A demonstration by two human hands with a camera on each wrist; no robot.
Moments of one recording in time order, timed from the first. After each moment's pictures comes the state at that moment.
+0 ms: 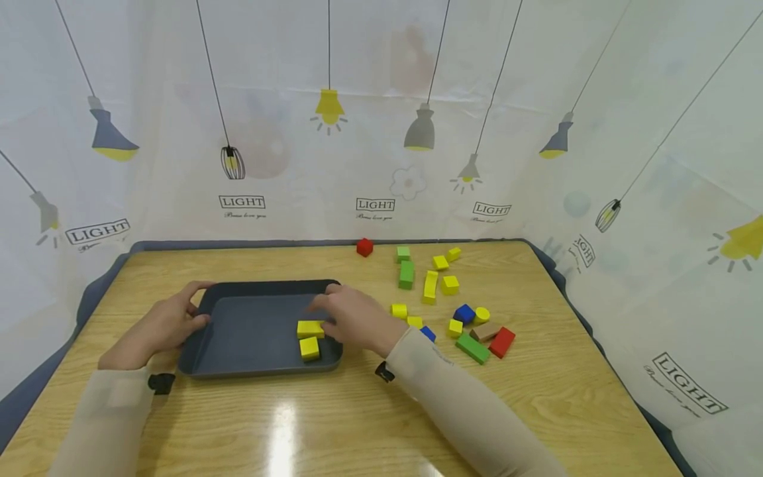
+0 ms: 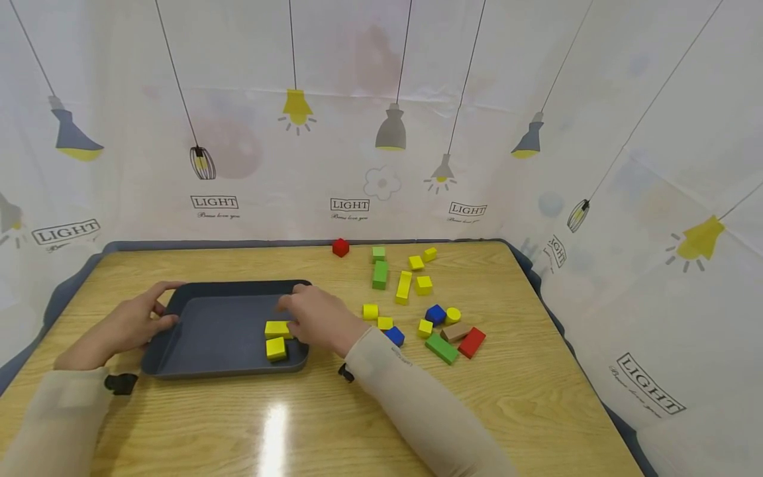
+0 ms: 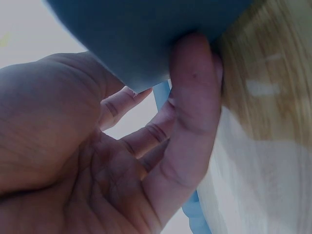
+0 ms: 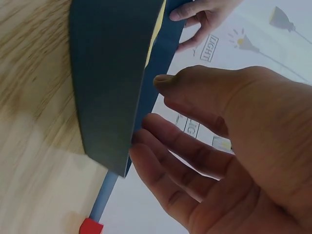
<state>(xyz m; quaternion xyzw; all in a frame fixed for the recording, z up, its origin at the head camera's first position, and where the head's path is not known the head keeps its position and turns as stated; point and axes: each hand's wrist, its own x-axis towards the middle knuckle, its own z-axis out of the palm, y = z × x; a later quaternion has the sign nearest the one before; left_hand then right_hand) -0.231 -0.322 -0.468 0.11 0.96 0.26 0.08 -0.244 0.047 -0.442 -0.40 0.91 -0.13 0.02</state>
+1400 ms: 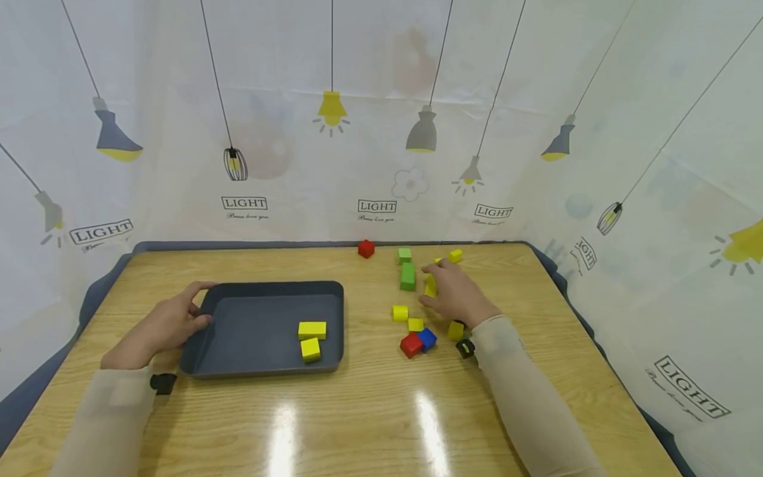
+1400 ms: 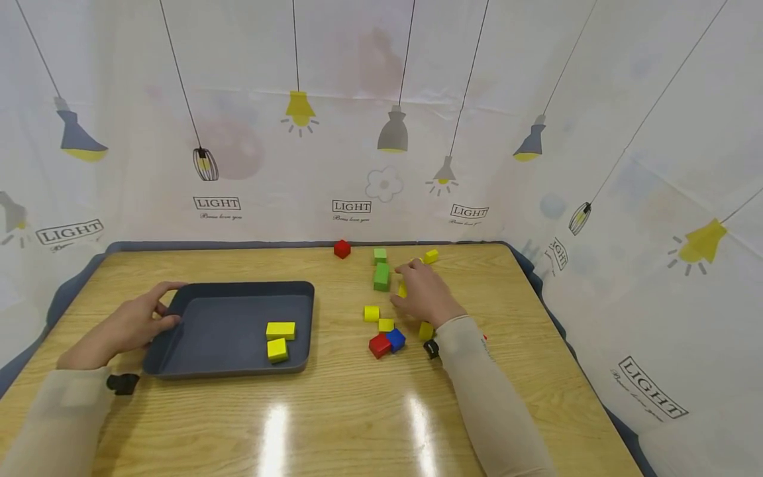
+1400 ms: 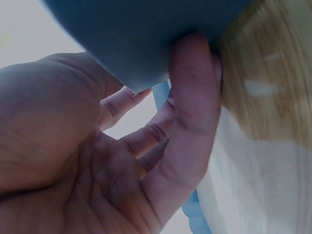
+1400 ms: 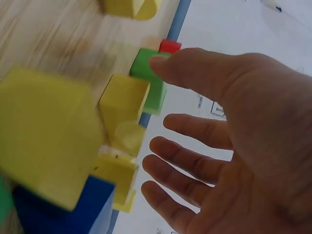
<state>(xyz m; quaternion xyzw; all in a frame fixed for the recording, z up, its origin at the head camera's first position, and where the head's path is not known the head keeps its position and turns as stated) -0.232 -0.324 -0.472 0.10 0.96 0.25 0.08 -0.303 0.218 -0.463 -0.19 0.97 -0.13 0.01</state>
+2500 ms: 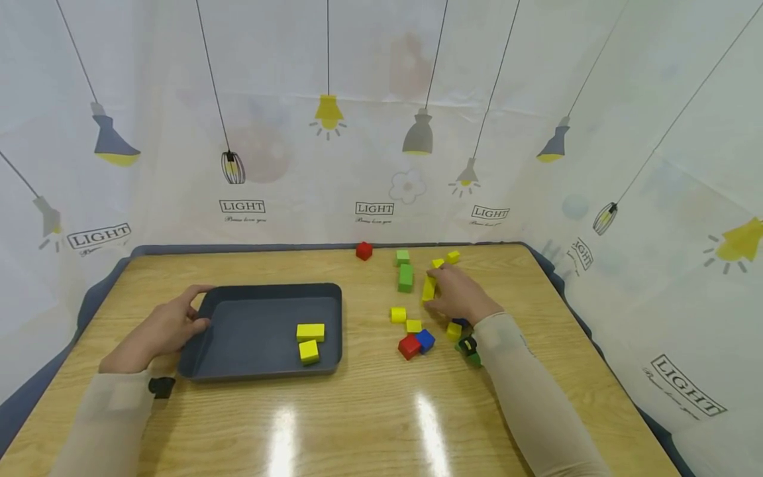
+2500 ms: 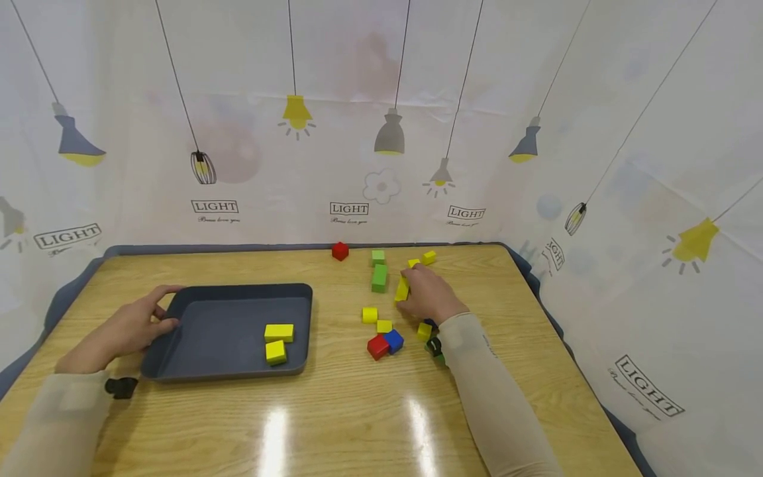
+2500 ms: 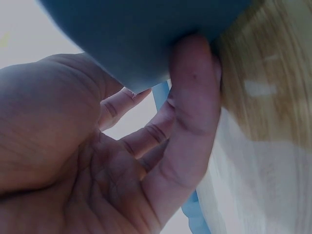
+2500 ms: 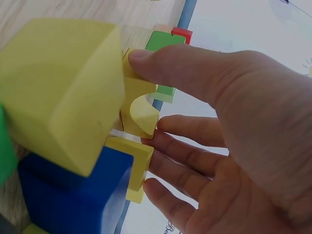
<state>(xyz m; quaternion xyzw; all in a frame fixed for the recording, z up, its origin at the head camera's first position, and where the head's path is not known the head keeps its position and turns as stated) -0.231 -0.321 -0.470 0.10 0.96 0.25 0.07 -0.311 0.229 -0.464 -0.16 0.98 -0.11 0.07</state>
